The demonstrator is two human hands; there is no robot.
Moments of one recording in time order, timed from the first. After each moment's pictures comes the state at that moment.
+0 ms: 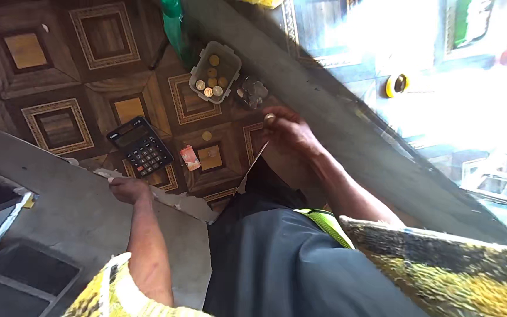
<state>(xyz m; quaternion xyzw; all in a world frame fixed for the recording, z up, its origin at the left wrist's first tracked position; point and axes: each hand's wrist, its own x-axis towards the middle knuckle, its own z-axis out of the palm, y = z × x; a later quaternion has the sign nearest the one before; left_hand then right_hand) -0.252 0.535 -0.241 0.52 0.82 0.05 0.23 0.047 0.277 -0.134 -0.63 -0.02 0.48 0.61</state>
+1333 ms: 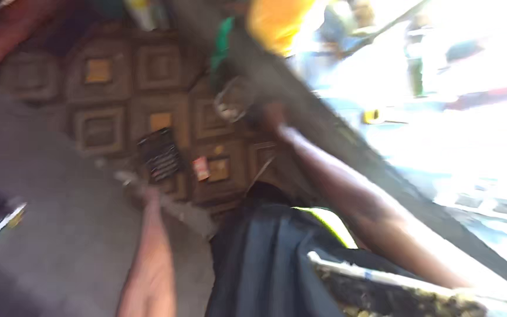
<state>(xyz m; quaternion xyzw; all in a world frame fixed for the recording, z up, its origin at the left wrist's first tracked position) -0.263 0.525 -0.242 0.58 0.76 0.04 0.30 0.066 0.381 -0.122 -0.90 -0.35 0.27 0.04</state>
